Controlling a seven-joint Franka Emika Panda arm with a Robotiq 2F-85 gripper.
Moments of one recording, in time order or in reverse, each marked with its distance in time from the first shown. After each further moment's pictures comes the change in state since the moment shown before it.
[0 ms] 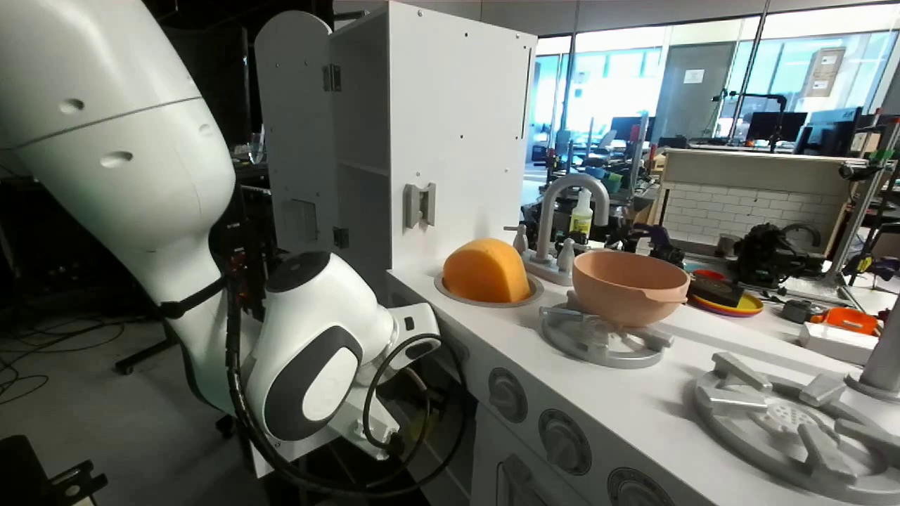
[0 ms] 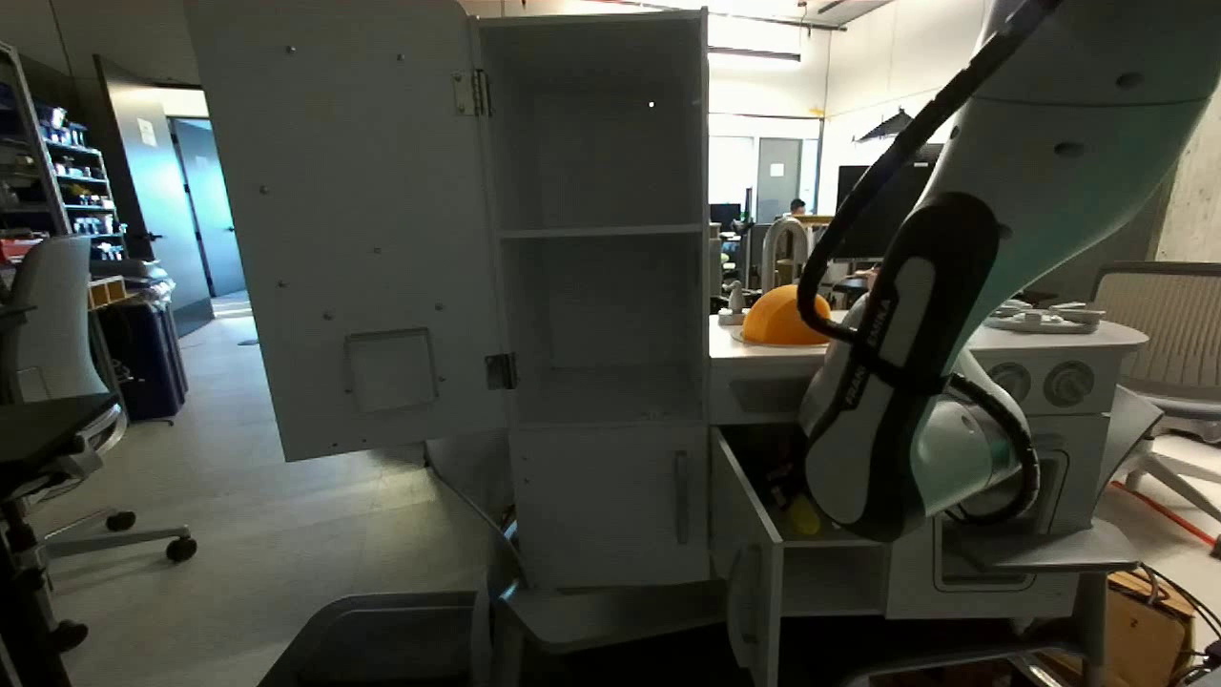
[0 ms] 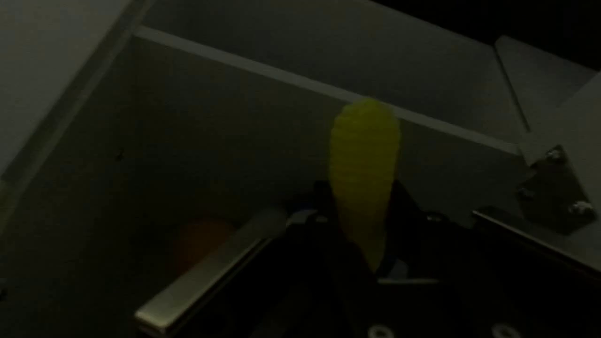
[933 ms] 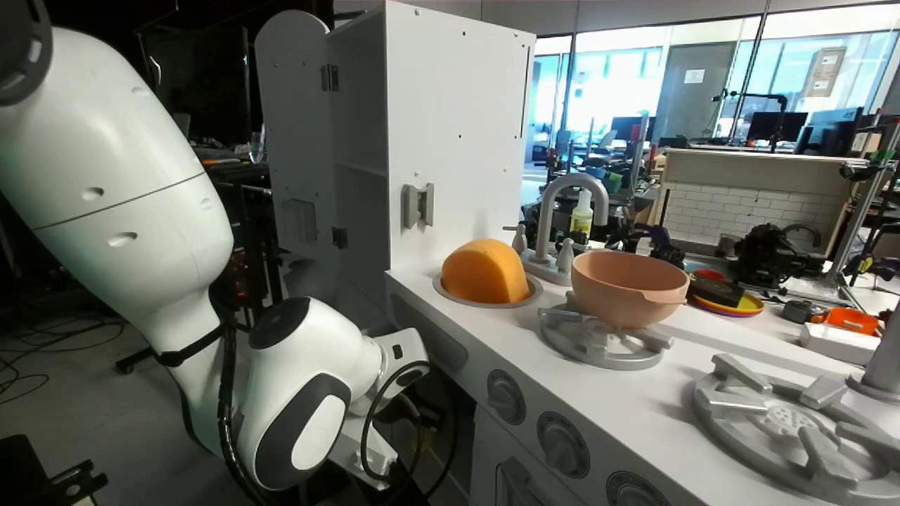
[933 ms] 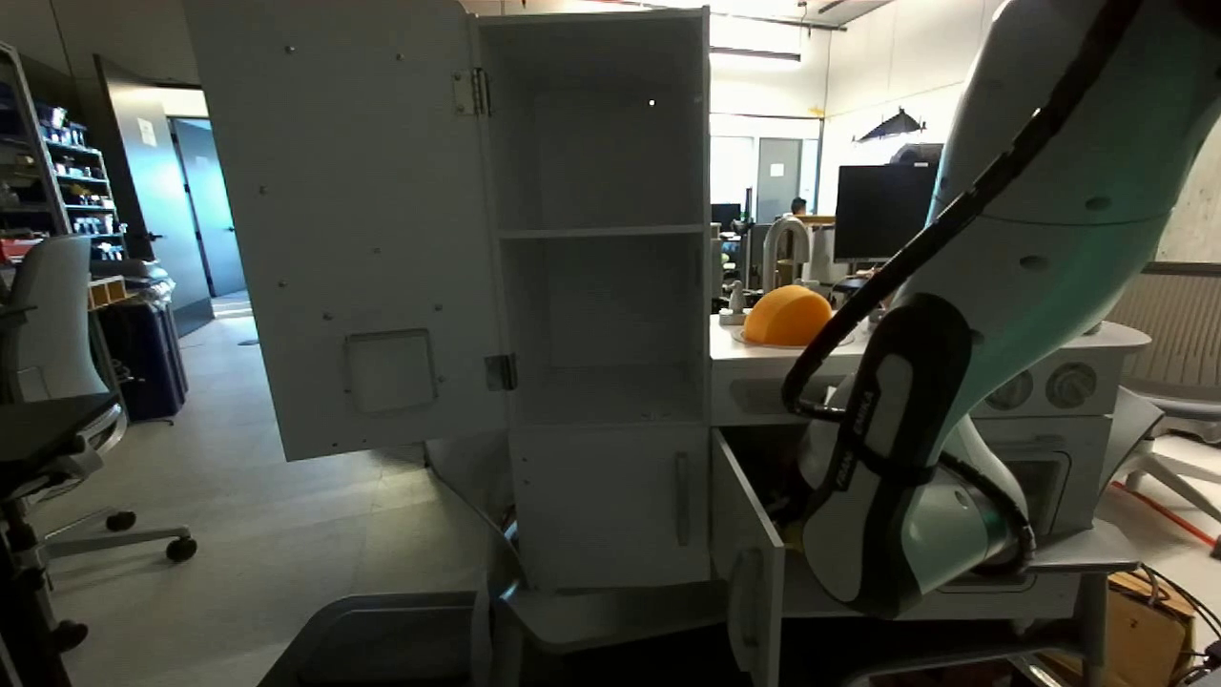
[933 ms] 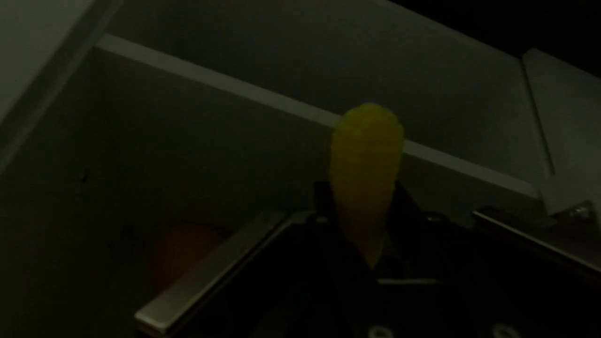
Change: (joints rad) arm 0.045 0.148 -0.028 0.090 0.081 0.138 -0.055
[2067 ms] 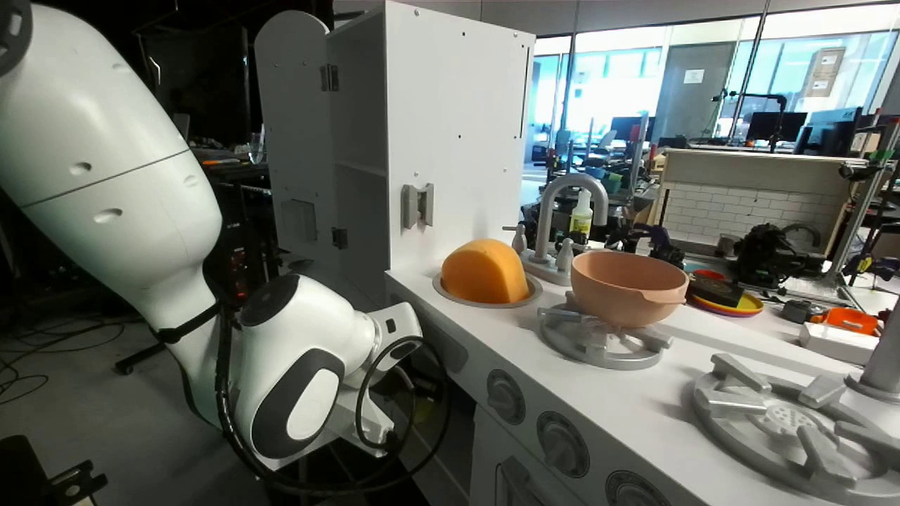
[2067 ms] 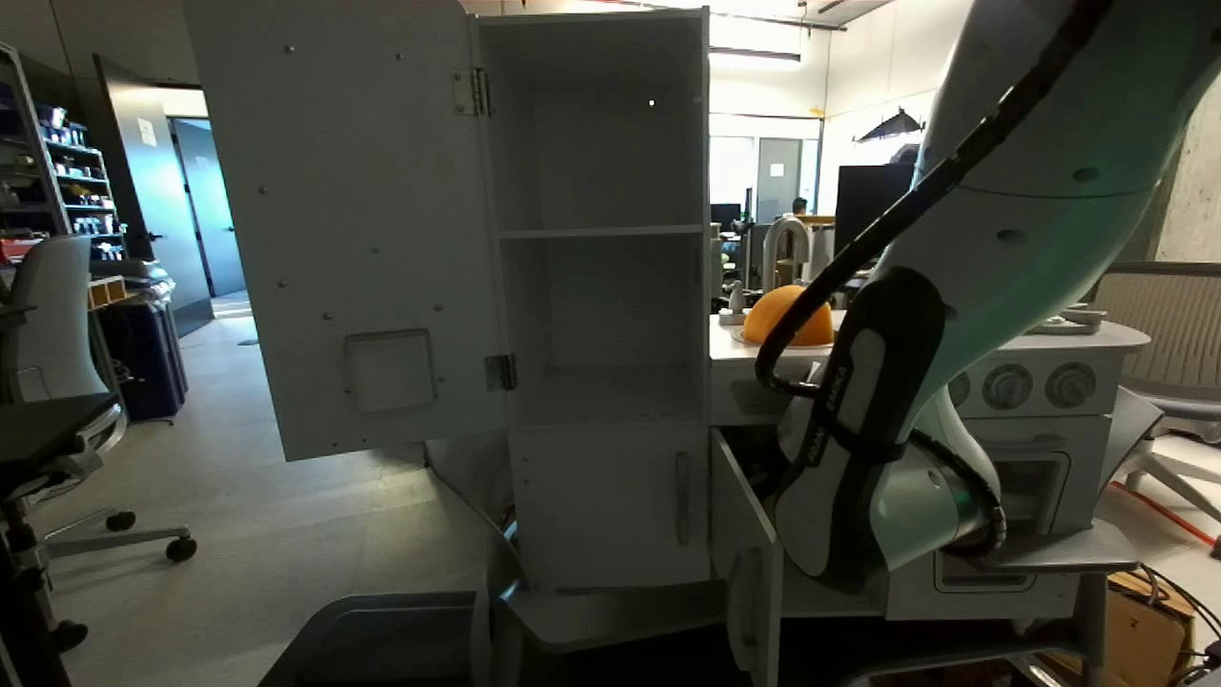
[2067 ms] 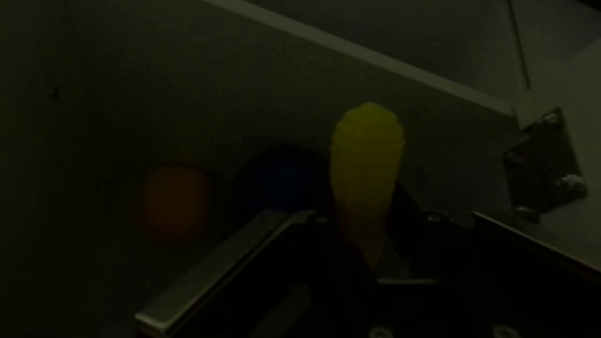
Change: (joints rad) arm 0.044 -0.032 -0.015 0.003 0.053 0.025 -0.009
